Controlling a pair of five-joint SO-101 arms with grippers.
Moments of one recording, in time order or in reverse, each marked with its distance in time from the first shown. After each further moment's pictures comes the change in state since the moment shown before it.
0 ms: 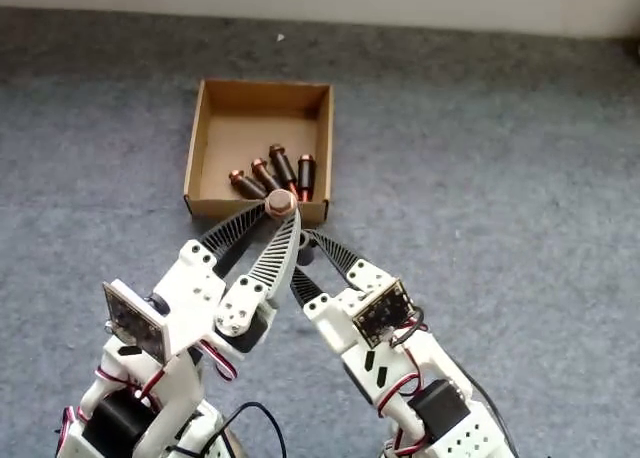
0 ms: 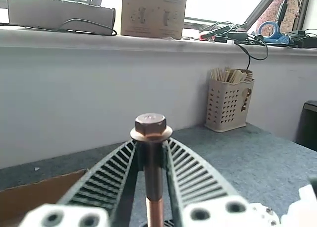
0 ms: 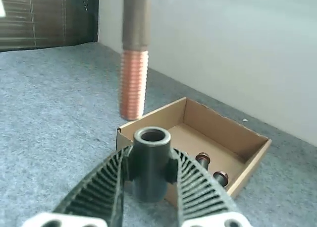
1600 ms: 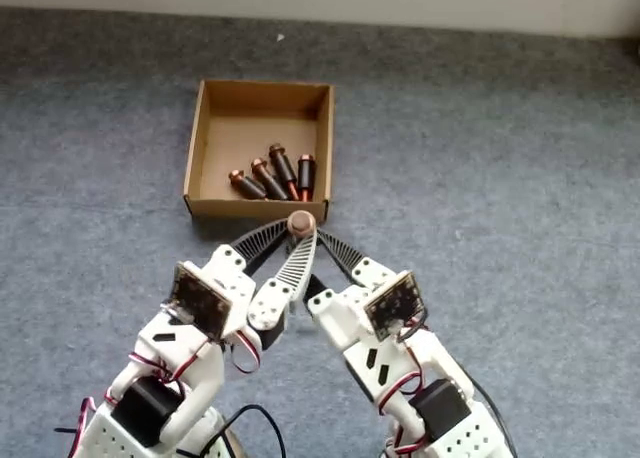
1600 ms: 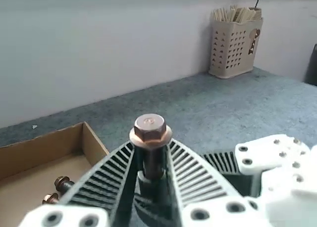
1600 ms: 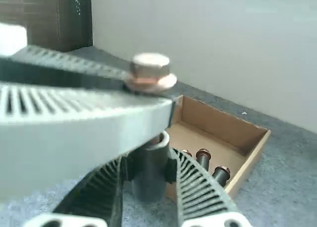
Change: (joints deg) left arm 1.4 -0.1 10.6 1.3 -4.7; right arm 3.3 0.0 0.0 0.0 -6.9
